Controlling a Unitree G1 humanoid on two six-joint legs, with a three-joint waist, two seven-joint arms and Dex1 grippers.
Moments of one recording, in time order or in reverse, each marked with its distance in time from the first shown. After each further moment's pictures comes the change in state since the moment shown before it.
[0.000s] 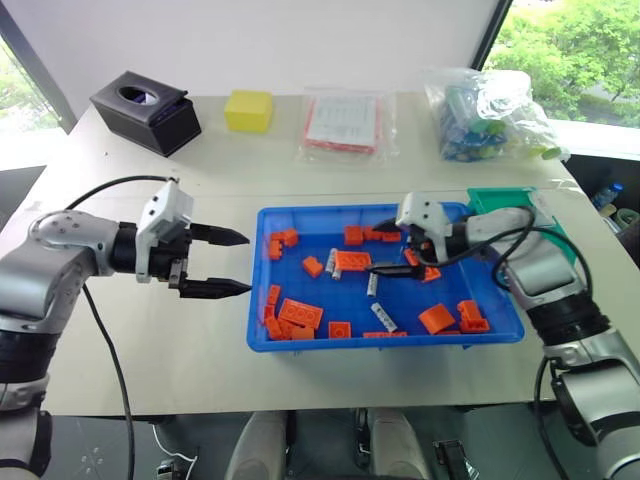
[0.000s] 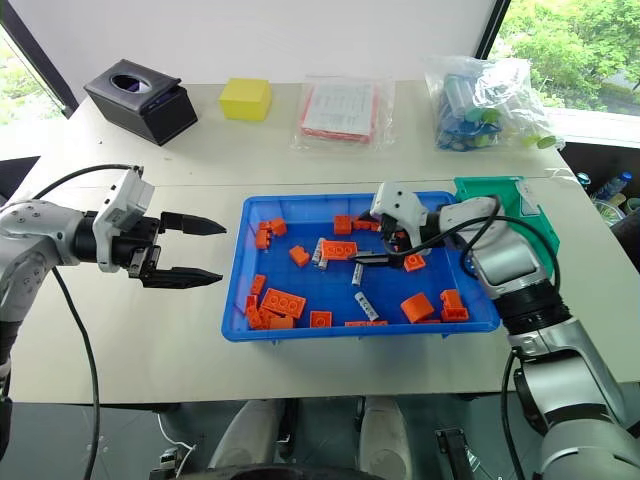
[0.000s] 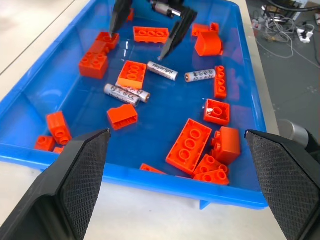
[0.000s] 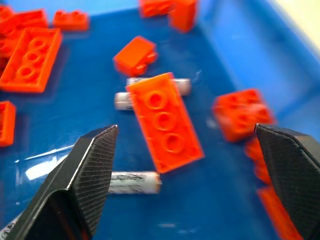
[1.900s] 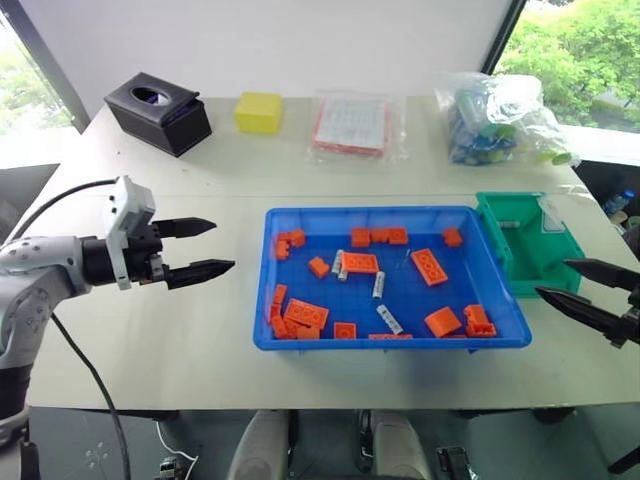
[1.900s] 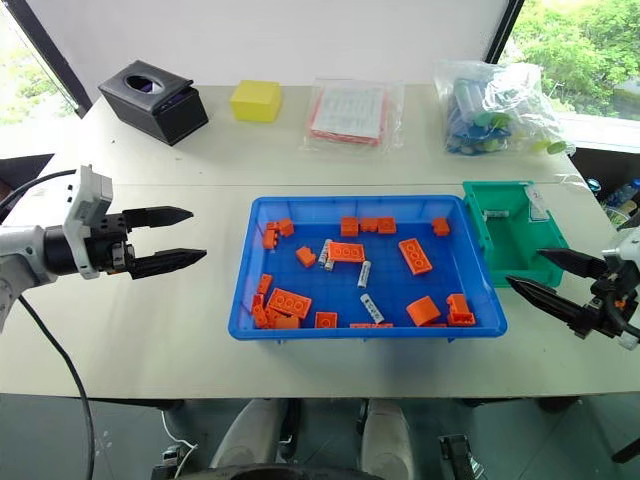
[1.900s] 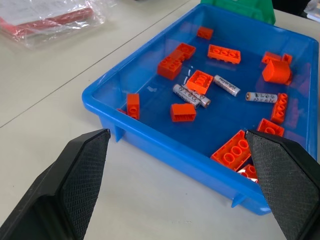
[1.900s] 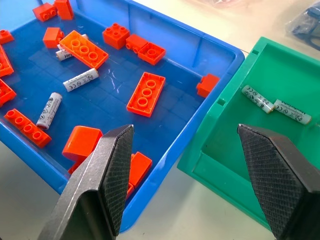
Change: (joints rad) left arm 0.167 -0.017 0.223 -0.096 -0.092 0.115 0.266; right arm 1.052 -0.273 -1.144 -0.612 0.495 0.278 -0.175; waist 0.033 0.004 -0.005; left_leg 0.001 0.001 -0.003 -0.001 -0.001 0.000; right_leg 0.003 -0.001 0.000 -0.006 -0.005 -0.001
